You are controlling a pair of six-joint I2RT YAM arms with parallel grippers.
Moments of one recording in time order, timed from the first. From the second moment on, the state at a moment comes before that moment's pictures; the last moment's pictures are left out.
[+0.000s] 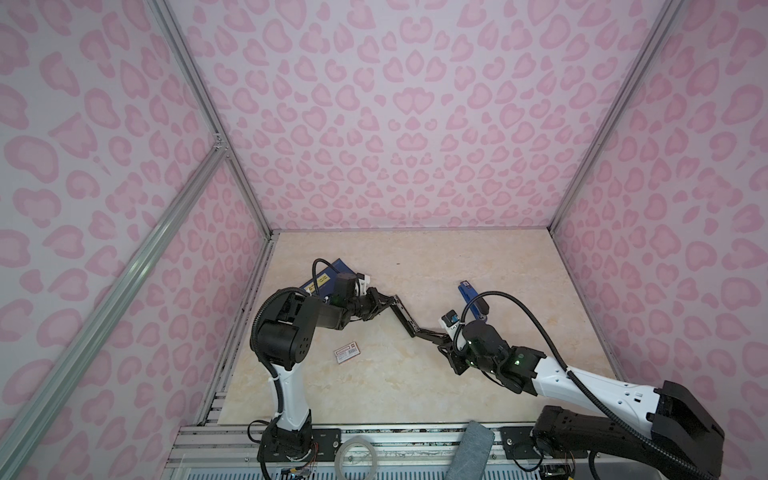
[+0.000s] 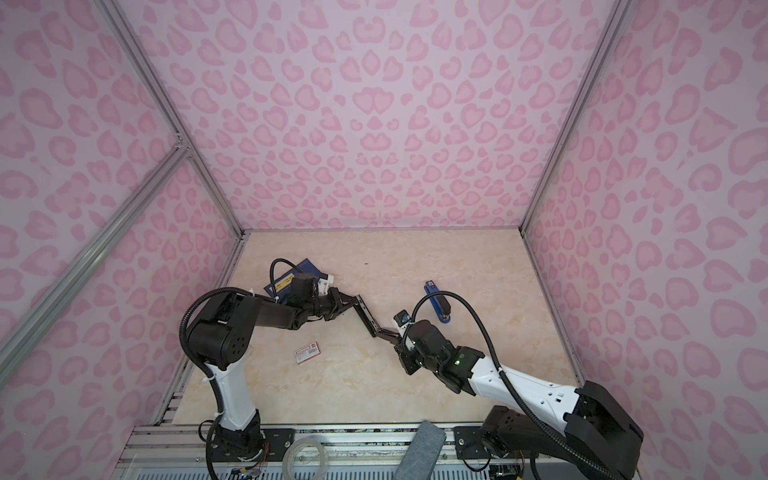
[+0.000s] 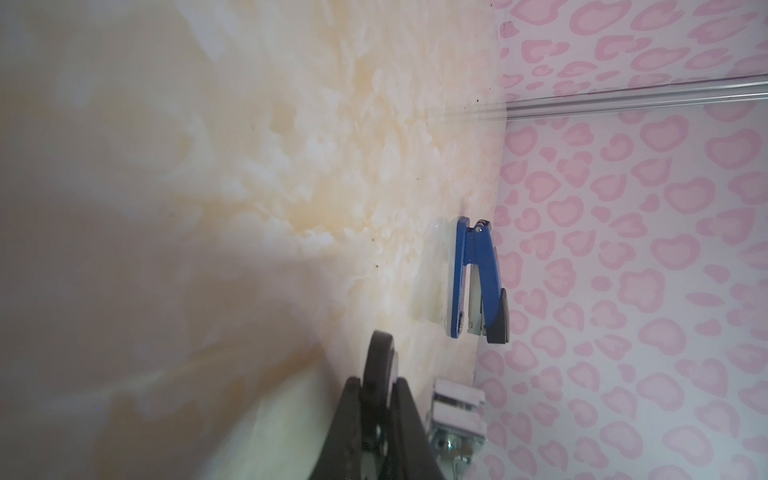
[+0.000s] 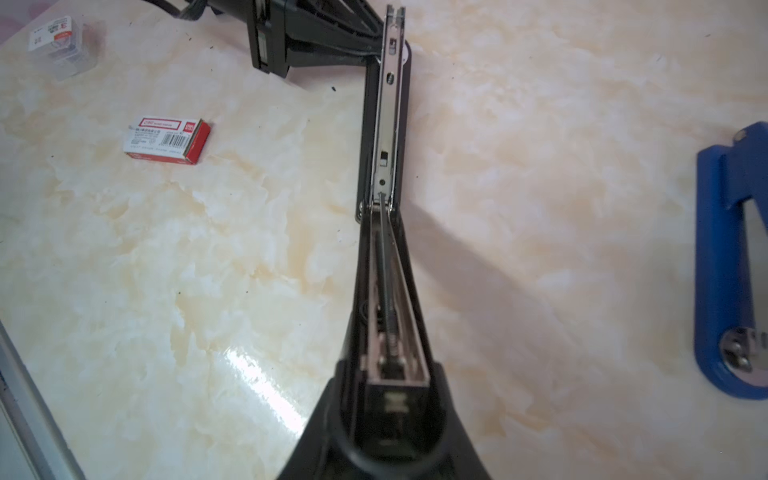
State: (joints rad) left arm -0.28 1.96 0.85 0.46 0.71 -0.98; right arm 0.89 1.10 0.51 -0.17 0.09 0.23
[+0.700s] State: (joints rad) left arm -0.26 1.99 0.84 0.57 0.61 -1.02; right arm 1.07 0.99 0.49 -0.19 0.38 0.41
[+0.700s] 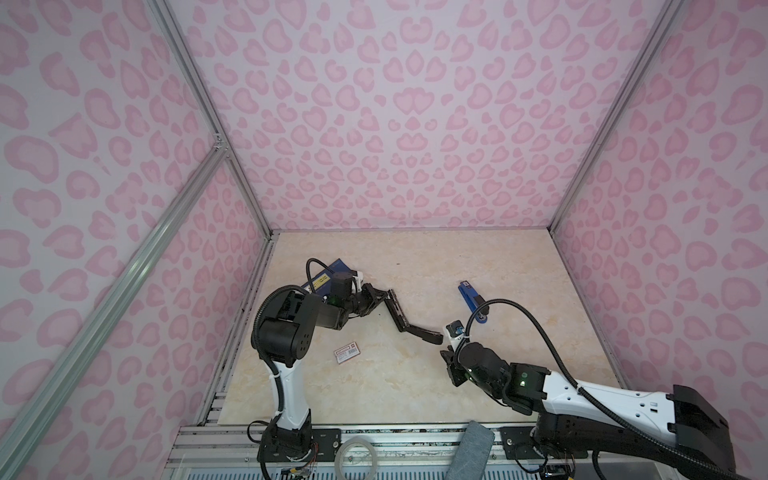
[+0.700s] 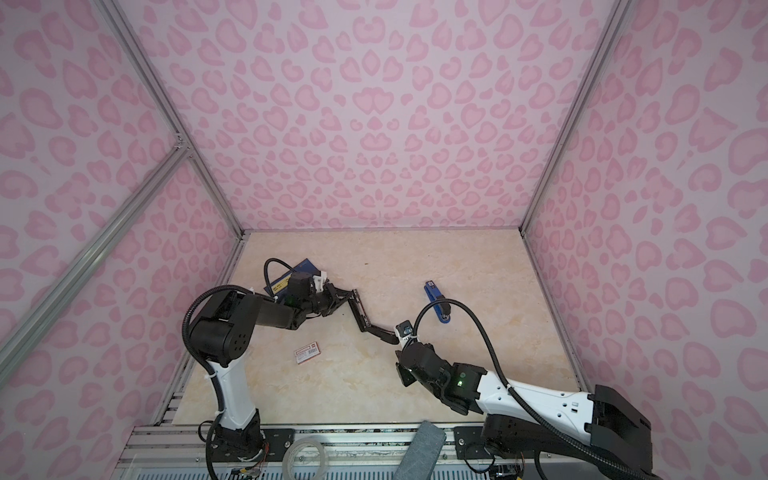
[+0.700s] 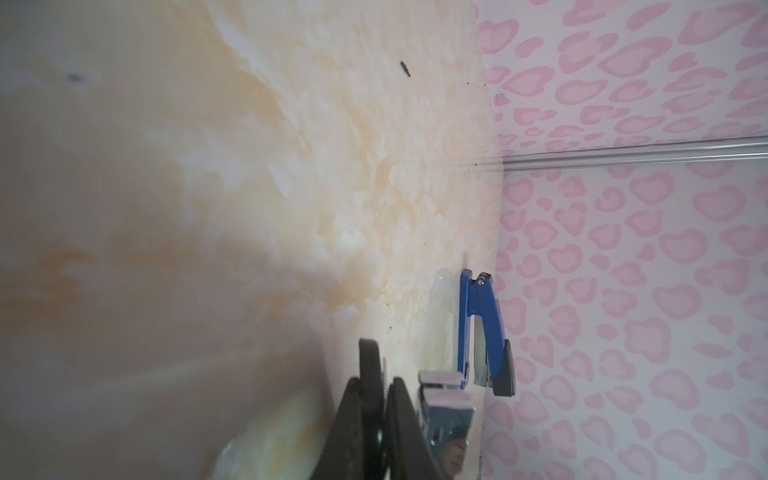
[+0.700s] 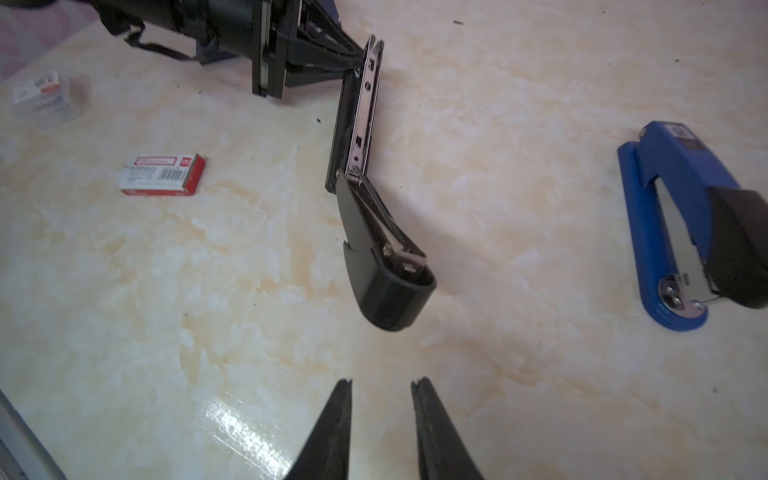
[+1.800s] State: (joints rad) left arm -0.26 2.00 0.75 0.82 0.62 -1.08; right arm 0.81 1.53 1.01 -0.56 0.00 0.45
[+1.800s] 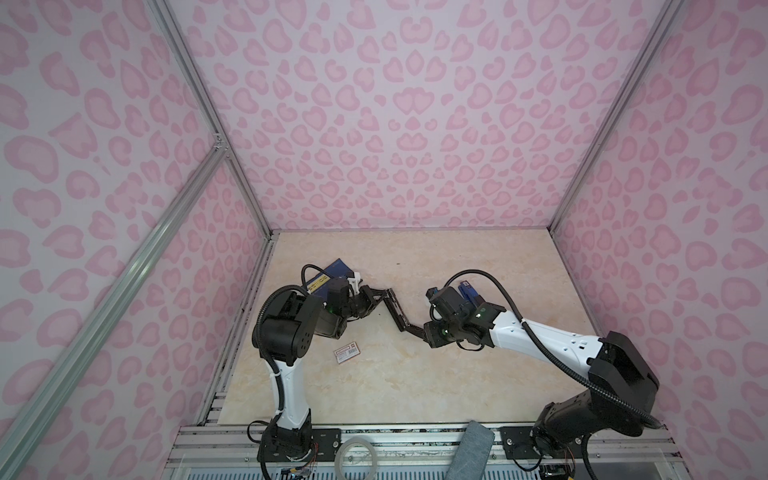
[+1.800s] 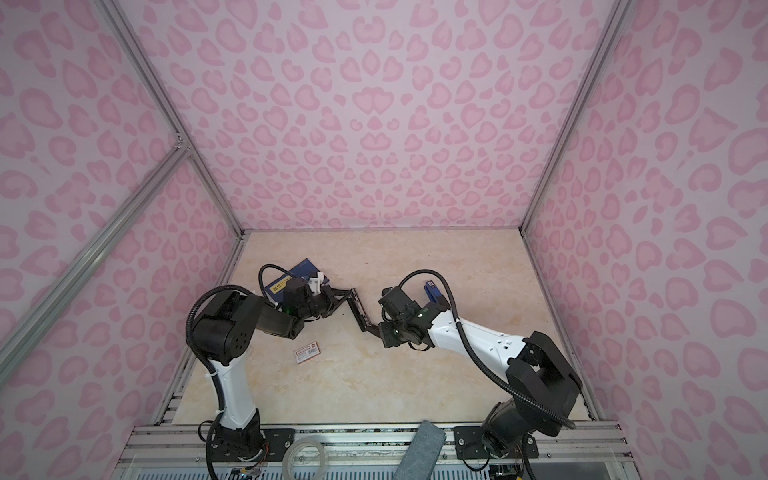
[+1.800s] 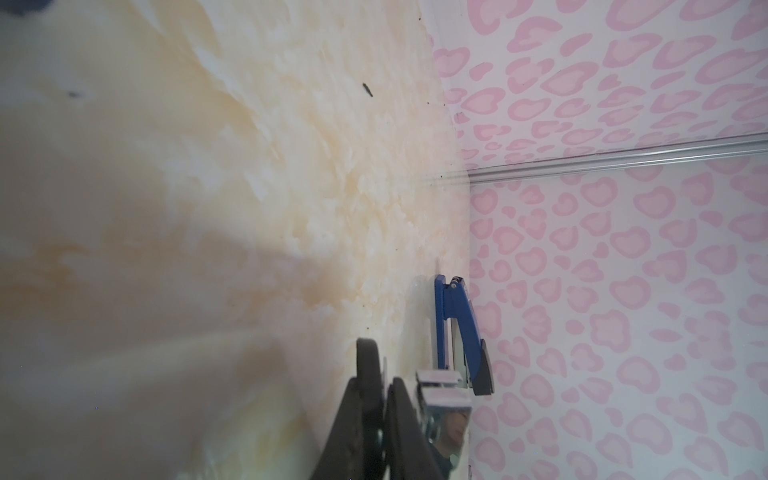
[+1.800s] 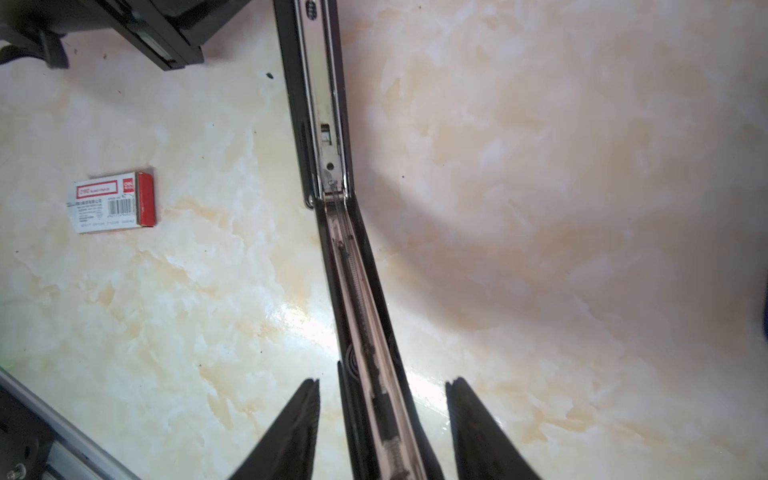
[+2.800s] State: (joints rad) left arm -0.26 2.03 0.70 0.92 0.62 -1.13; right arm 0.89 1.72 1.05 -0.41 0.04 0.45
